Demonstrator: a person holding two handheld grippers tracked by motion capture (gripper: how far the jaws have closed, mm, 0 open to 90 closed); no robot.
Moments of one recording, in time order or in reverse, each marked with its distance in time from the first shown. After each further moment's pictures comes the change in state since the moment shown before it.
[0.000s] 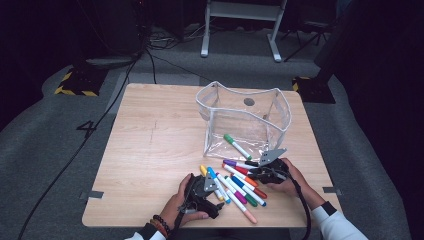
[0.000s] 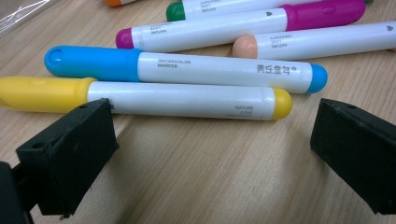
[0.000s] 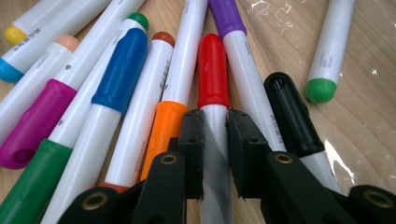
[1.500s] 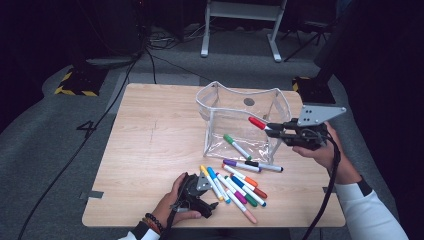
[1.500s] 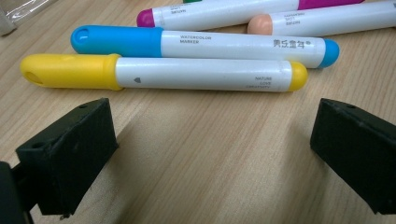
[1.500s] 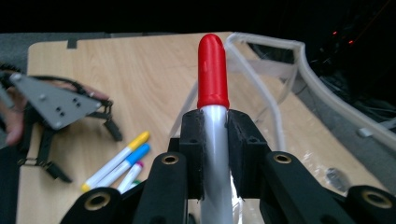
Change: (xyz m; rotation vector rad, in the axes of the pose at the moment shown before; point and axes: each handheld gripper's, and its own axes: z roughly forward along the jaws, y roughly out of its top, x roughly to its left) left arm 0.012 -0.011 -0.010 0.001 -0.011 0.013; right arm -0.006 0.108 -0.173 -0.373 -0.128 -0.123
